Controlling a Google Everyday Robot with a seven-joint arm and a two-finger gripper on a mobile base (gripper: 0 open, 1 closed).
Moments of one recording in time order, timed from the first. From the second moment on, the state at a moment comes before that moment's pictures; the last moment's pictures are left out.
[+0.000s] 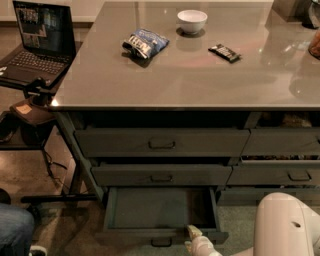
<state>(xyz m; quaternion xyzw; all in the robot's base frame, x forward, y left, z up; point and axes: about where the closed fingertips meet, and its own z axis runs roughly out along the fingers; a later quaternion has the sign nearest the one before) 0.469 -0.155 0.163 -0.62 0.67 -0.17 0.38</state>
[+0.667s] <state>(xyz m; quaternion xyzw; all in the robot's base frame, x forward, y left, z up) 0.458 -0.155 0.163 -0.62 0.67 -0.17 0.38</state>
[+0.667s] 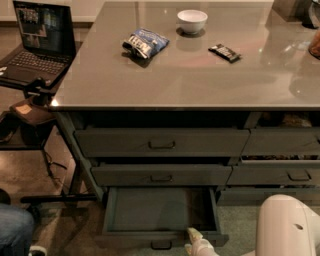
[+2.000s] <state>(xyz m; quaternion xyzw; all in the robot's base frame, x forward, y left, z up) 0.435 -0.156 0.161 -0.62 0.67 -0.16 0.39</state>
